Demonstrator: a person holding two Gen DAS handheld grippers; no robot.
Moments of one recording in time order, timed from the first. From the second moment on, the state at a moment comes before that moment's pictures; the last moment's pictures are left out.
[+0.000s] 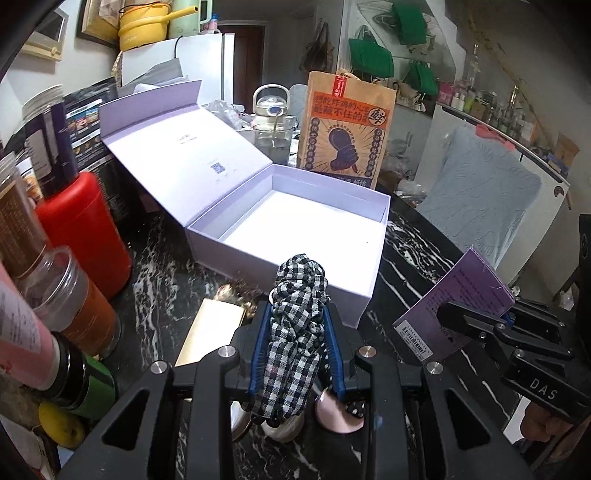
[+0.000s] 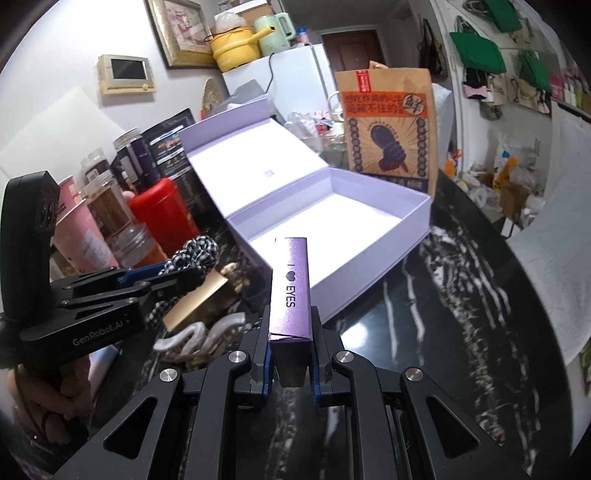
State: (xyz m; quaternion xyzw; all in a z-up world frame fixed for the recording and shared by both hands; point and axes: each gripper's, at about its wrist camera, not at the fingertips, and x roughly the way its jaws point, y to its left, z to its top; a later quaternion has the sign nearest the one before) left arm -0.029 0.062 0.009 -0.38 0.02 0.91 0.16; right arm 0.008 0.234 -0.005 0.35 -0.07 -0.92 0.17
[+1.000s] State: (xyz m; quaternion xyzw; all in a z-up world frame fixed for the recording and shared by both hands) left arm -0.132 0.090 0.036 -0.36 0.02 0.92 0.16; right arm -0.089 0.243 0.028 0.33 -0.03 -0.93 0.17
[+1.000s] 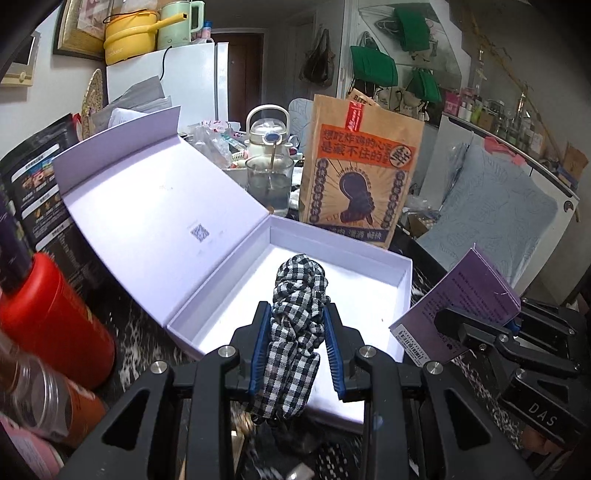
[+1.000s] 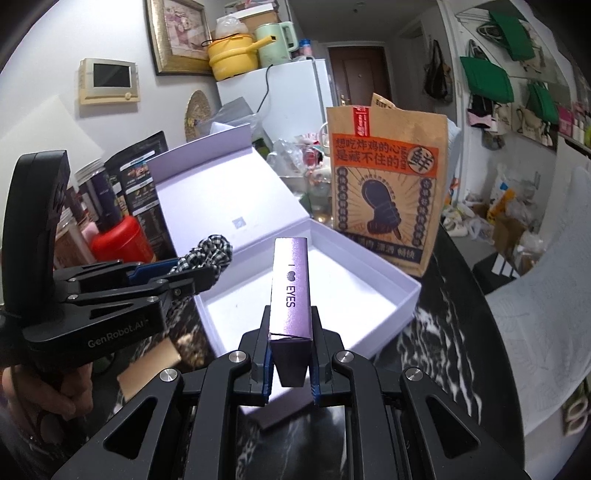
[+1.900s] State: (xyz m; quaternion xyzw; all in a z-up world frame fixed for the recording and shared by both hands) left arm -0.225 0.109 0.024 -0.36 0.05 0.92 0.13; right arm -0.209 0.244 0.014 0.35 -0.05 -0.92 0.16
